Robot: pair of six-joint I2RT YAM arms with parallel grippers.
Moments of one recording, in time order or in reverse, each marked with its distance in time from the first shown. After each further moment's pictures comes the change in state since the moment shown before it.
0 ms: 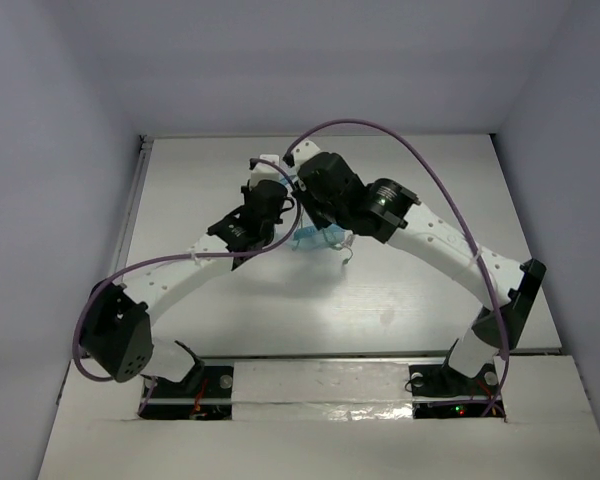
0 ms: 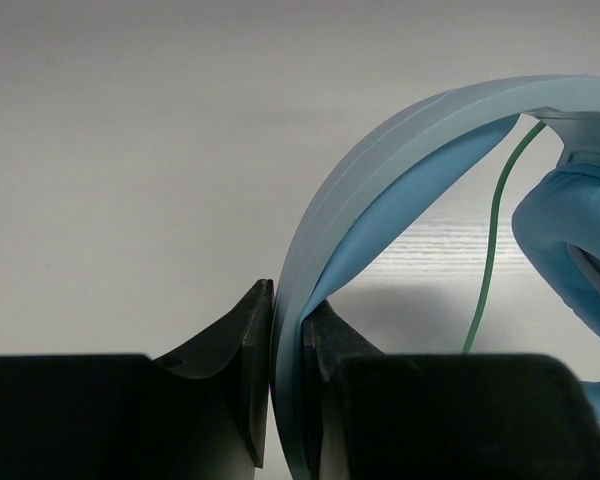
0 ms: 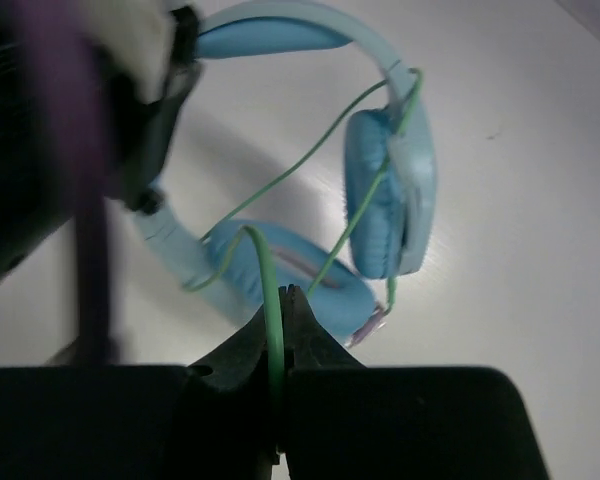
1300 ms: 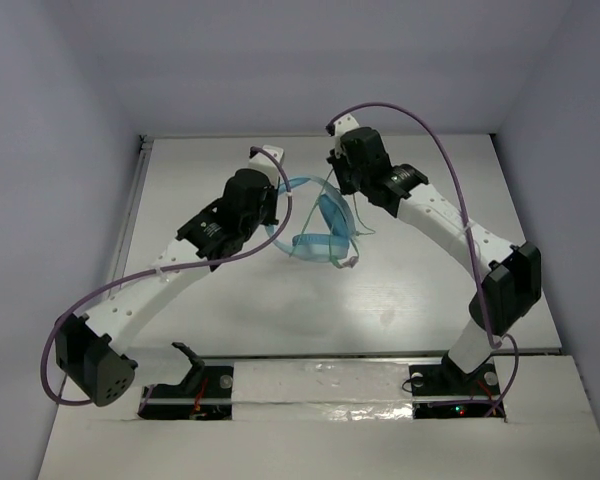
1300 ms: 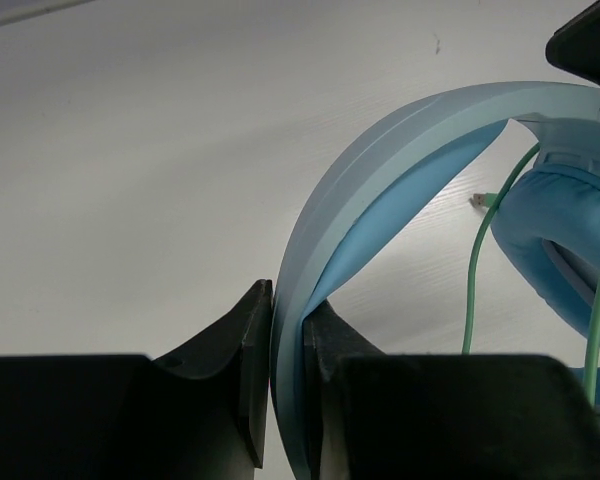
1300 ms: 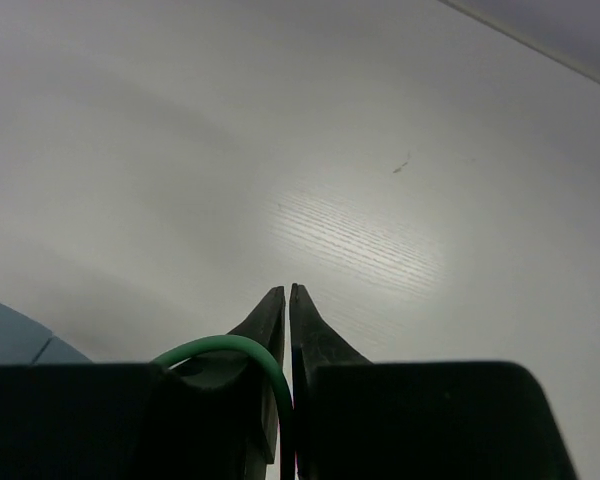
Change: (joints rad) left arm -0.013 -0.166 0.126 -0.227 0.296 0.128; right arm -0.337 0.055 -0.199 0.377 -0.083 -0.114
